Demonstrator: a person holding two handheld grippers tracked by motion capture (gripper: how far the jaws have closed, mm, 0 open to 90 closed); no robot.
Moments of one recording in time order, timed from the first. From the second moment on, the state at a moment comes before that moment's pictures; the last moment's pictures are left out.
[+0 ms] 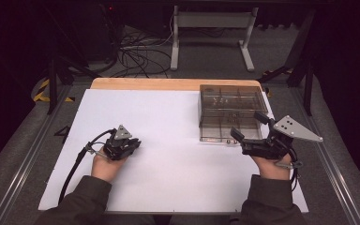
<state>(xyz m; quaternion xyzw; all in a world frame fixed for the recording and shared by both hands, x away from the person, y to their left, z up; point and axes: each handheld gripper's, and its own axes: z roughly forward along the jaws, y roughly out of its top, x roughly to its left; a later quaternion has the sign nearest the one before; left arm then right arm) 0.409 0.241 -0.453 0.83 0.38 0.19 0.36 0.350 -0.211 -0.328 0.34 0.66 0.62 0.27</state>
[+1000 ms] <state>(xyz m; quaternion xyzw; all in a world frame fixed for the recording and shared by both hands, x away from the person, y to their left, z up) 0.395 0.203 -0.438 0.84 0.33 0.20 0.37 0.350 -0.214 -0.328 0.34 0.66 0.62 0.27</state>
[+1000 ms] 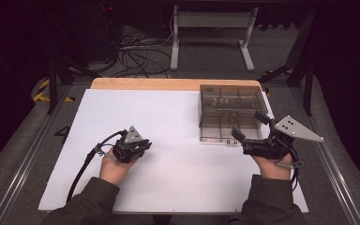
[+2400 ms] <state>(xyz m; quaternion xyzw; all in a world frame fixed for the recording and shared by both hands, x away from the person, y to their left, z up) 0.408 0.146 -0.410 0.85 0.30 0.21 0.39 0.347 -0.220 -0.327 0.34 0.65 0.62 0.27</state>
